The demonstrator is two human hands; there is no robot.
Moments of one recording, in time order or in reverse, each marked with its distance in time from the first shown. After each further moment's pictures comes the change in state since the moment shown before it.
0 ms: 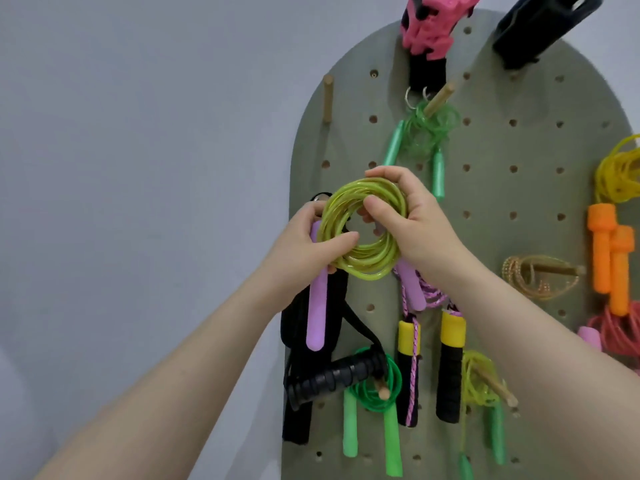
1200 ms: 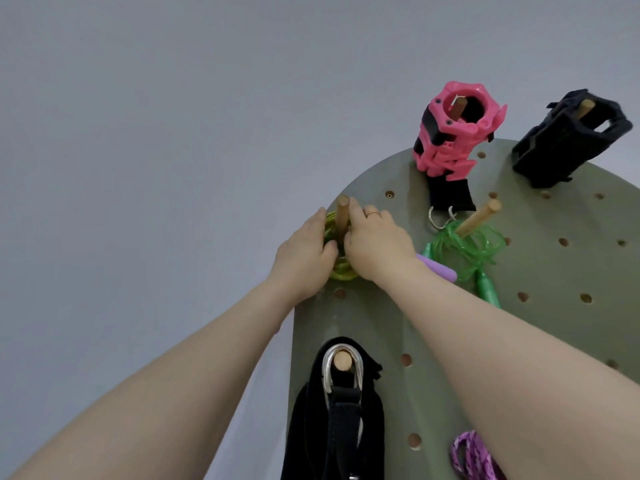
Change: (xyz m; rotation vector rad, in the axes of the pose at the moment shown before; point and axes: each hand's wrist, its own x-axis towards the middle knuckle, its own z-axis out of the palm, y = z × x) left_hand 0.214 0.002 -0.056 0.785 0.192 0.376; right_hand 0.206 0.041 0.024 -1.132 0.120 -0.035
